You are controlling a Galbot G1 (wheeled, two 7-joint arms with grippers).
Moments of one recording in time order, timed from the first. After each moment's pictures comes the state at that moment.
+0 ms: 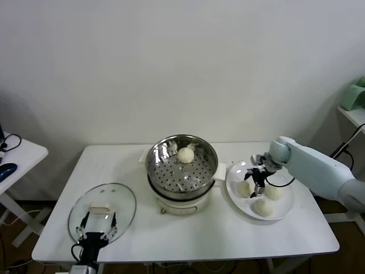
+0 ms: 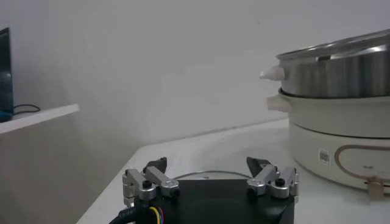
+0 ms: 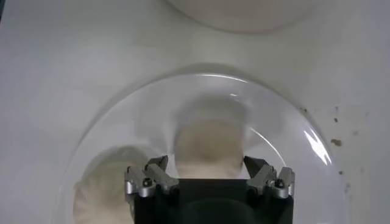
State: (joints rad) left arm 1.67 -1.43 -0.65 -1.86 0.01 -0.14 -0.06; right arm 0.09 0.91 -1.01 0.85 0.14 -0.04 -1.08
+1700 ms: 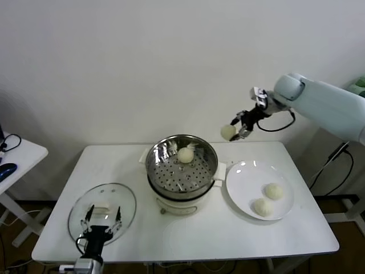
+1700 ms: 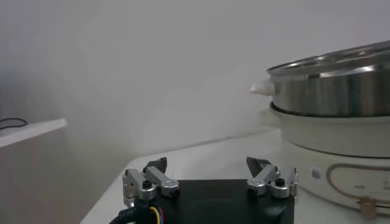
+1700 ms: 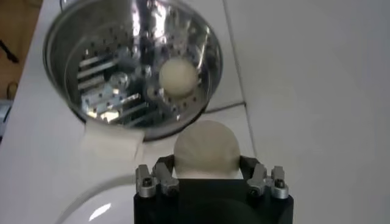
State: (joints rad) left arm 1.64 -1.43 -0.60 -1.90 0.03 -0.09 -0.07; right arm 0.69 1.01 -1.43 0.92 0.87 -0.15 -1.06
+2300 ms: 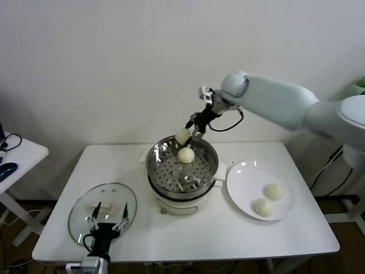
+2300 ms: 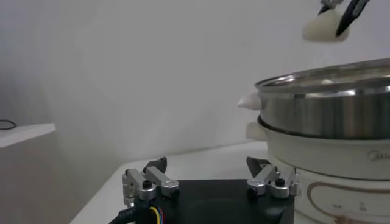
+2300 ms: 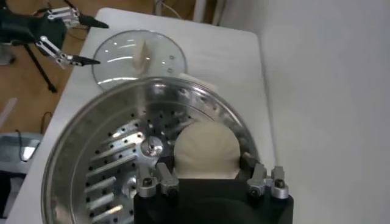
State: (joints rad) left arm 1.65 -1.45 -0.57 -1.95 0.04 -0.07 -0.08; right arm 0.60 1.30 -1.46 0.87 0.96 -0.20 -1.02
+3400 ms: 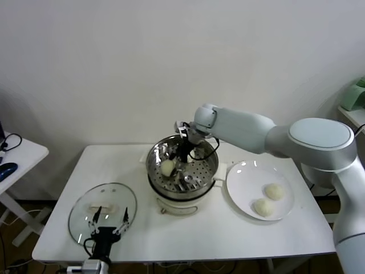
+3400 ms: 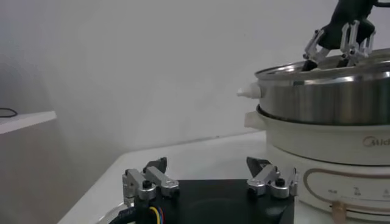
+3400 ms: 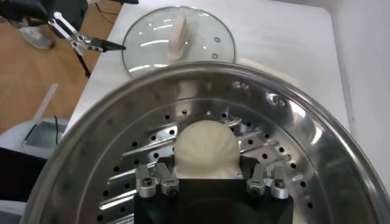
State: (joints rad) left arm 1.66 -1.47 -0.57 -1.93 0.04 -0.07 -0.08; right arm 0.48 1.39 -1.47 0.83 0.88 -0.19 -1.02
